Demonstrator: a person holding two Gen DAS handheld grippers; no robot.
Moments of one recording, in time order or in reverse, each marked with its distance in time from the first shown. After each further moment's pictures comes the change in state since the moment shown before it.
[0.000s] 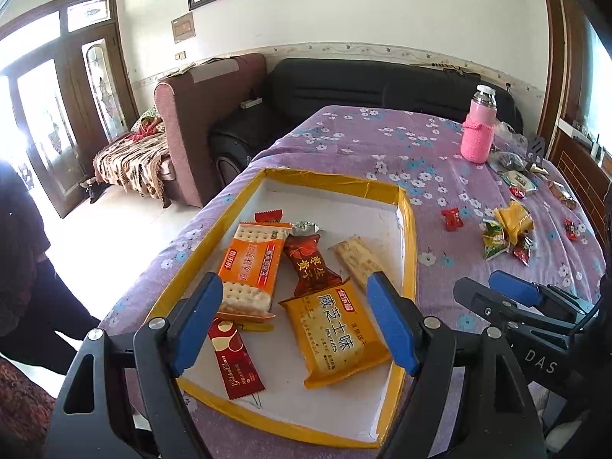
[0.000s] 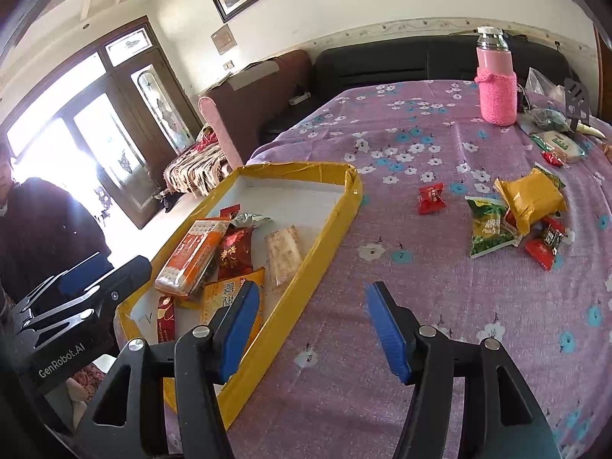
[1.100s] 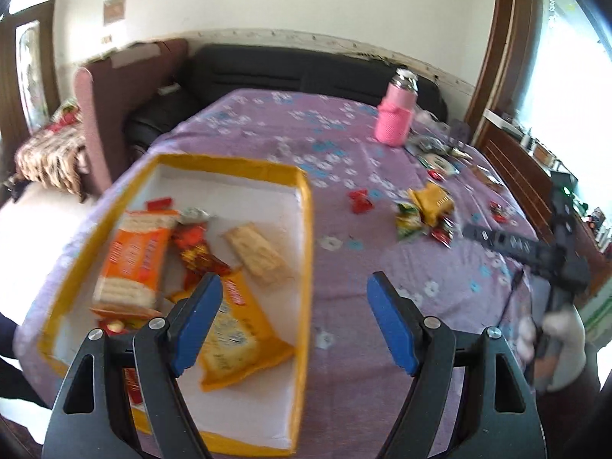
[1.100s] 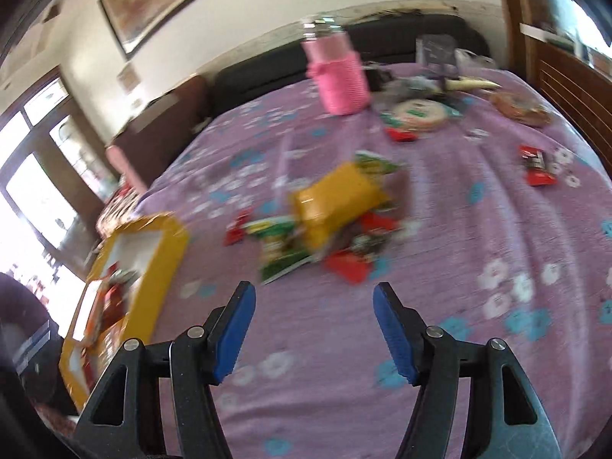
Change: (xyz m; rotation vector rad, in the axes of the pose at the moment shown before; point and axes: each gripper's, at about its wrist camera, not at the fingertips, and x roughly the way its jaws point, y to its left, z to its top) left arm 0.014 -0.041 -0.004 0.031 0.066 -0.351; right arm -0.035 -0.165 0.014 0.260 -0.030 -0.251
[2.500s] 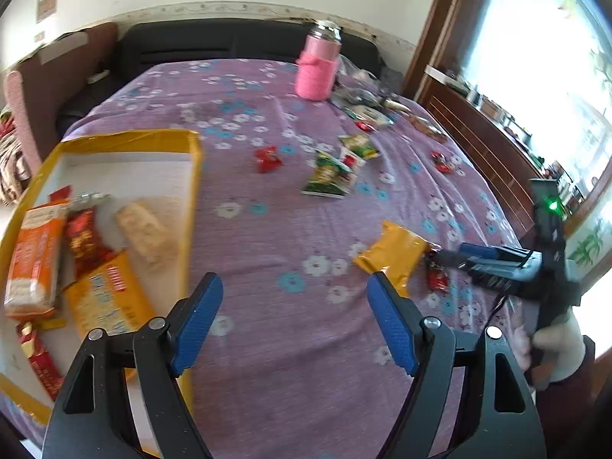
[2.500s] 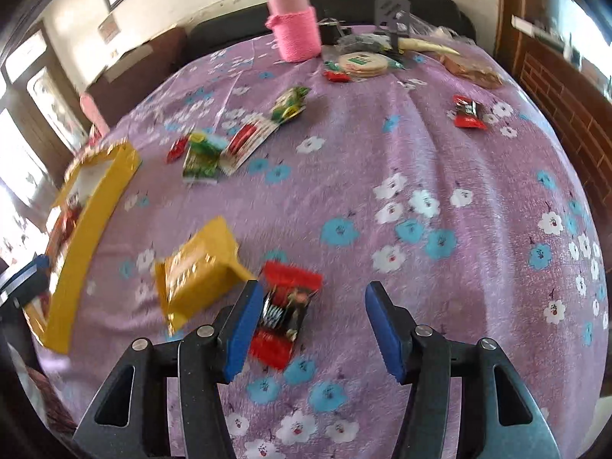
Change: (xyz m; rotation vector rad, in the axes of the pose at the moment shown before) left arm 0.029 -0.064 -0.011 0.130 0.121 -0.208; right arm -0.034 -0.044 -0.054 -0.125 0.156 -0.155
